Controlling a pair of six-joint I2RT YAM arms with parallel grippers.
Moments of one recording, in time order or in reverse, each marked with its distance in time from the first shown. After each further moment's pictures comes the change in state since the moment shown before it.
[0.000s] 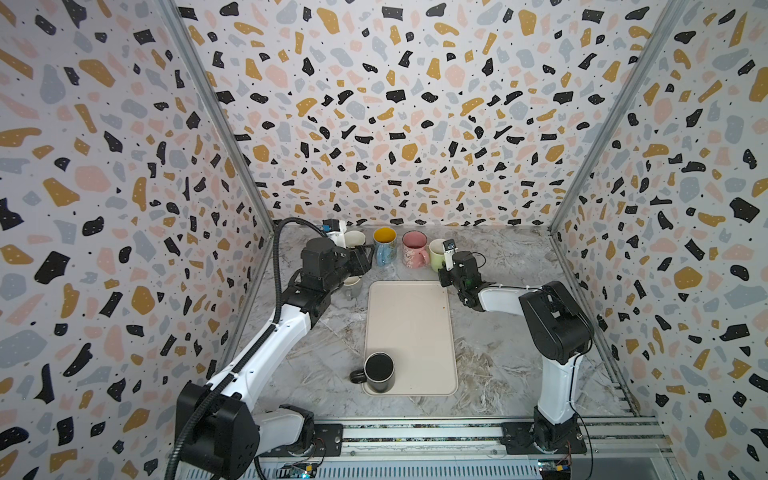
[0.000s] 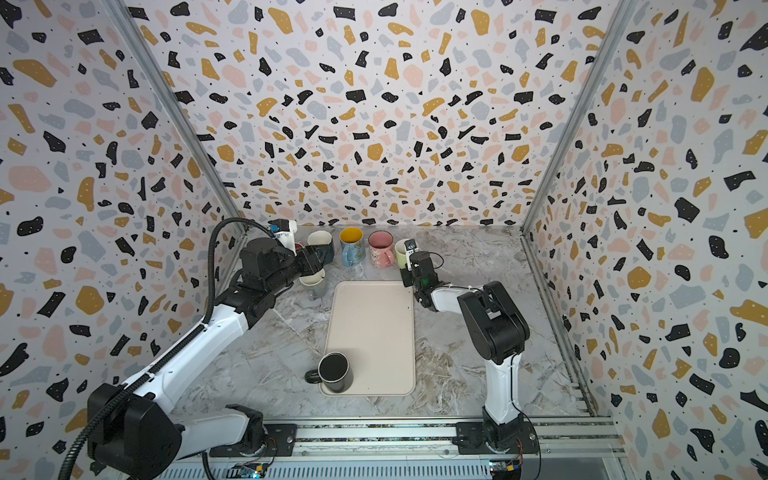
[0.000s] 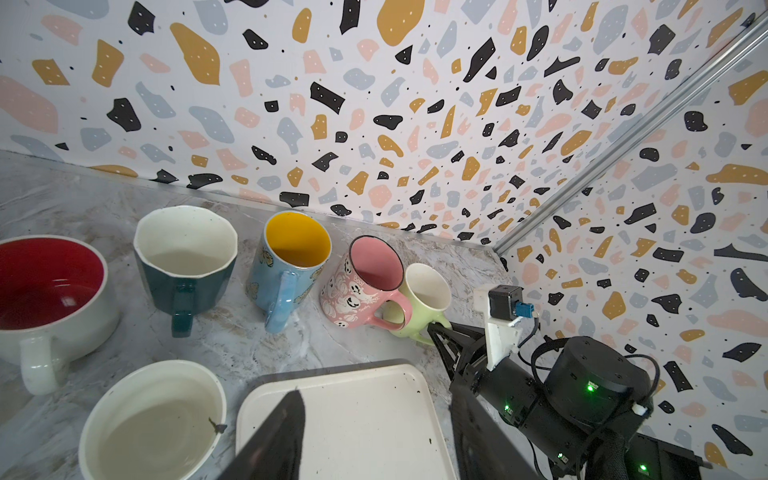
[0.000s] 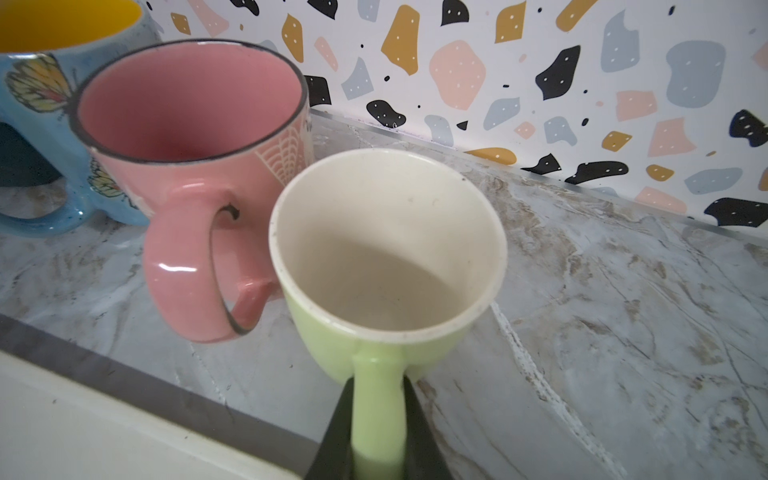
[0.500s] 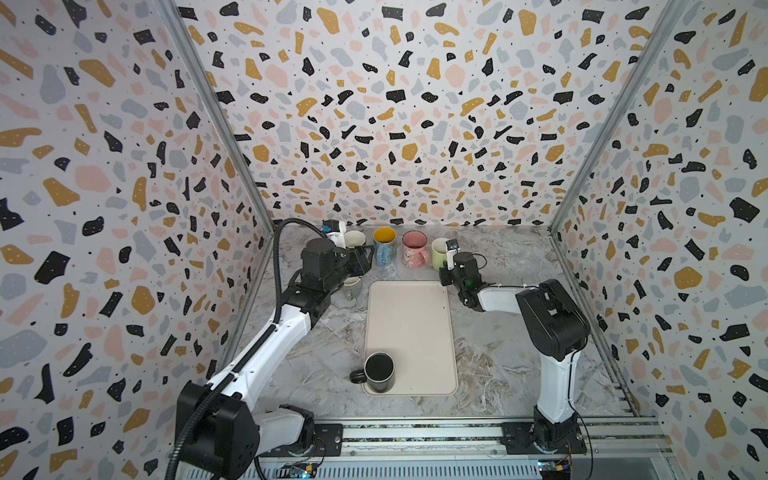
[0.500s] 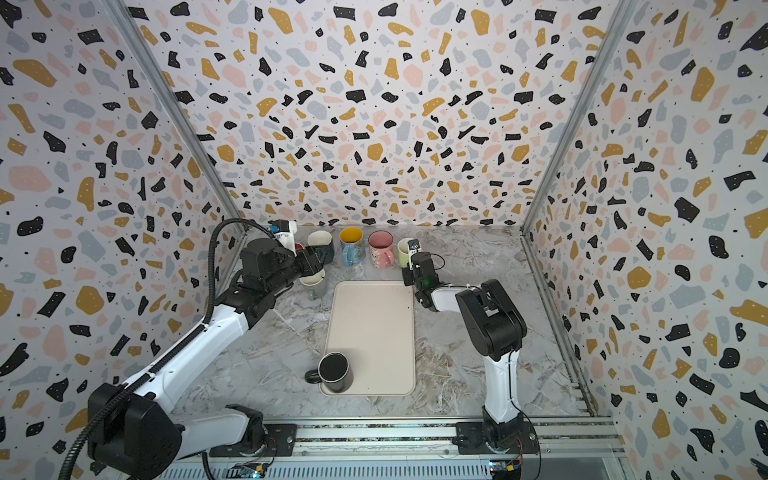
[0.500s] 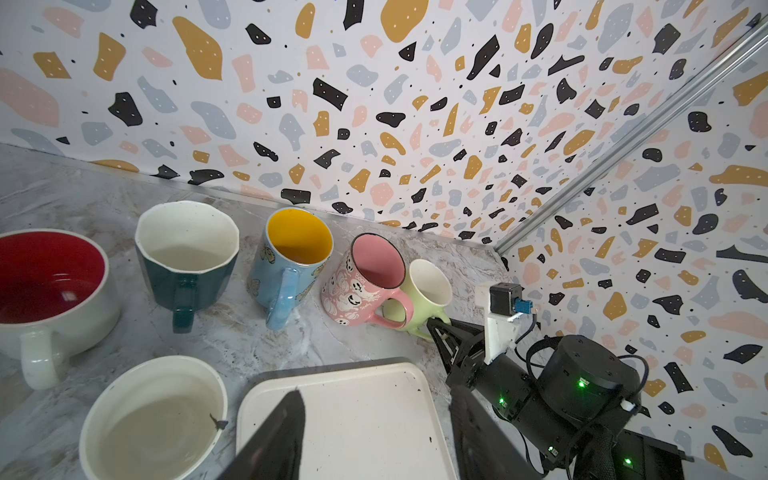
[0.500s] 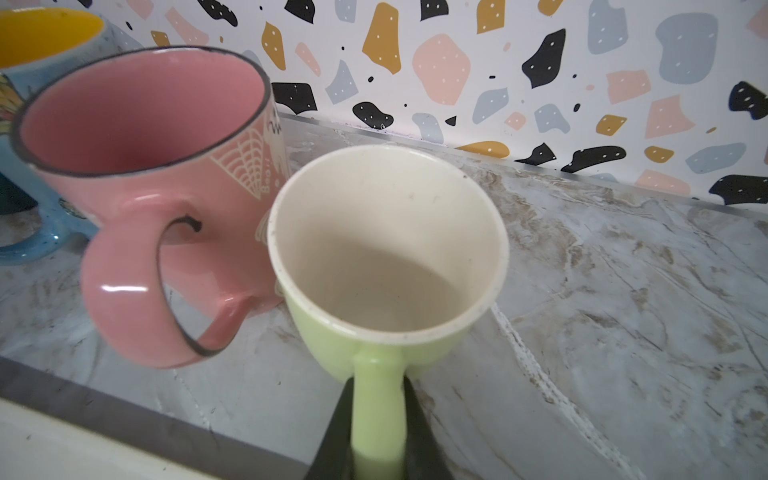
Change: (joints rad) left arm 0.002 0.000 -0.004 0.000 0.000 -0.004; right arm -0.015 0.034 0.000 0.050 0.002 0.055
